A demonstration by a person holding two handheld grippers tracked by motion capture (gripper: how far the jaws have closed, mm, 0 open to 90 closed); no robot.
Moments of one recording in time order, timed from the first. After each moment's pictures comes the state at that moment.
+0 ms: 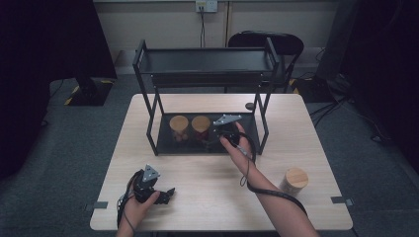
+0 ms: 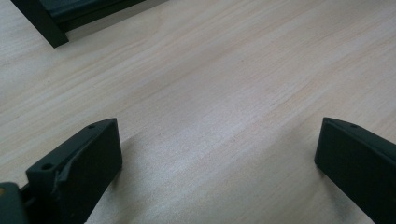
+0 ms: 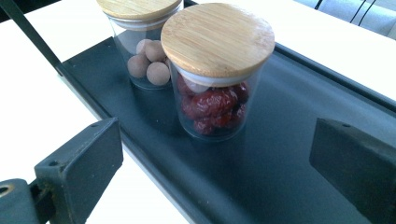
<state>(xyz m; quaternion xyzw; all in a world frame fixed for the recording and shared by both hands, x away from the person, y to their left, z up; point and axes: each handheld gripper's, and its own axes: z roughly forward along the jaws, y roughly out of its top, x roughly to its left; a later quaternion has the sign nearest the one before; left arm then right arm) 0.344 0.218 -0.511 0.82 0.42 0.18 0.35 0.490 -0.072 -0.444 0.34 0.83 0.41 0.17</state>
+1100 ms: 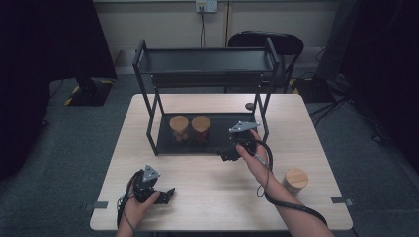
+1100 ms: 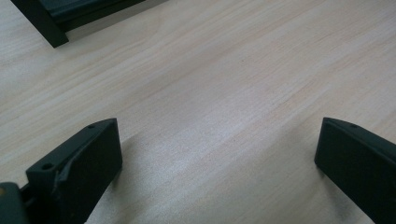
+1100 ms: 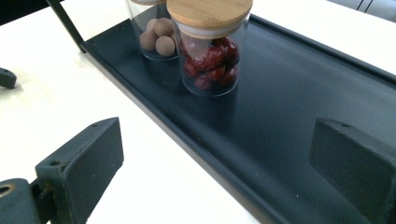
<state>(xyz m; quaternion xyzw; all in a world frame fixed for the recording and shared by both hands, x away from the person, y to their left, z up) 0.344 0.219 -0.511 0.82 0.42 0.18 0.35 0.456 -0.116 -0.438 0.35 0.83 0.42 0.16</state>
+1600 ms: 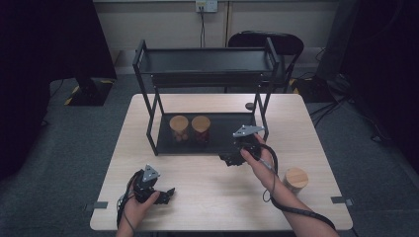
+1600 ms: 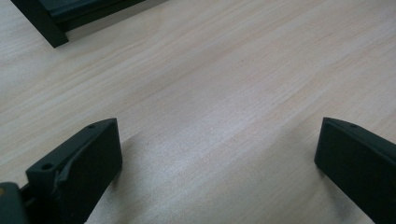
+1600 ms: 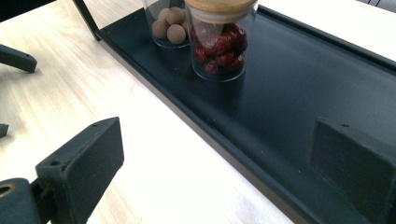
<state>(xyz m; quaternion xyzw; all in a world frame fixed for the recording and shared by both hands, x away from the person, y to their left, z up) 0.344 0.219 -0.511 0.82 0.42 0.18 0.35 0.441 -0.128 -0.435 0.34 0.83 0.41 0.15</state>
